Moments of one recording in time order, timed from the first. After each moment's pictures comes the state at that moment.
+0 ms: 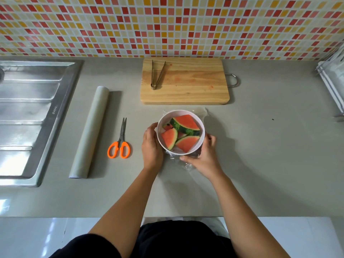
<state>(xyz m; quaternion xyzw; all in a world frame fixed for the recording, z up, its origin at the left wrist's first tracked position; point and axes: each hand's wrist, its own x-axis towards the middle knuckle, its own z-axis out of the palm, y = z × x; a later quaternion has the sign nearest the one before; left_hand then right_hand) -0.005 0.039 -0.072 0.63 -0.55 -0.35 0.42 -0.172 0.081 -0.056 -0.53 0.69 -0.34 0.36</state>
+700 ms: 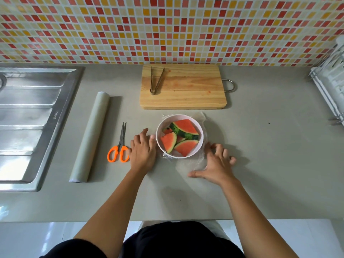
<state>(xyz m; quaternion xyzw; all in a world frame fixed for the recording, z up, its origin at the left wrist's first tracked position) 0.021 0.030 -0.072 0.72 -0.60 -0.27 0.21 -0.208 0.094 -0.053 -0.60 0.77 0.01 0.20</state>
